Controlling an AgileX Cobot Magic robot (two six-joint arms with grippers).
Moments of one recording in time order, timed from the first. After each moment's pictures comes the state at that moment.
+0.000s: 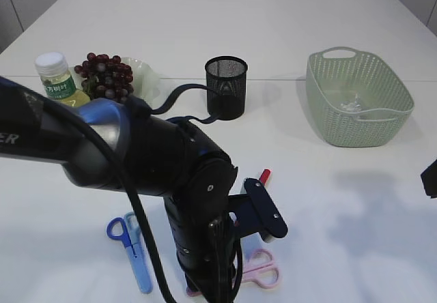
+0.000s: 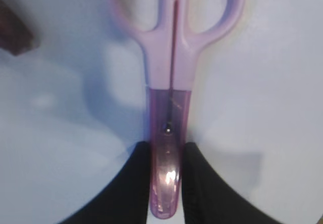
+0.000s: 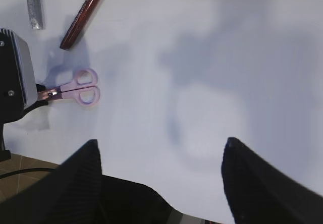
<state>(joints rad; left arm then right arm) -0.95 2.08 -1.22 -0.01 0.73 0.25 0.08 1.05 -0.86 0.25 1.09 -0.05</state>
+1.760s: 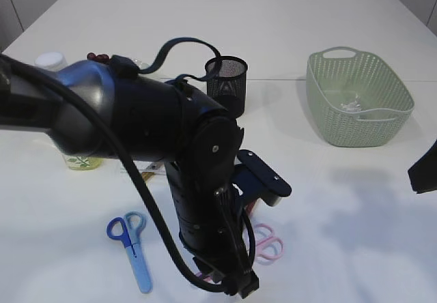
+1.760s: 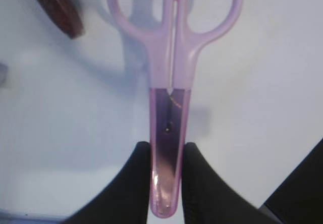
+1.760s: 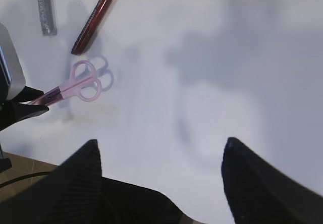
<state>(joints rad) -0.94 2.02 -1.31 -0.05 0.86 0.05 0.08 1.07 -0.86 0.29 1.06 -0.06</state>
